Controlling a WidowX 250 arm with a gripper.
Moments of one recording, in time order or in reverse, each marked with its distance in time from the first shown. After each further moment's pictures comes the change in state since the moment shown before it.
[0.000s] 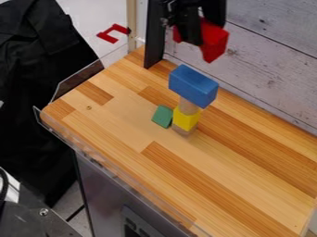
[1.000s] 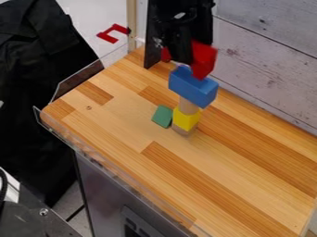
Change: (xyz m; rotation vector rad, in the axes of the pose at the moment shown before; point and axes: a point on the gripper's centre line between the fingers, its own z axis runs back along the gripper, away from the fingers) arm -0.004 0.017 -0.018 0.053 0.016 0.130
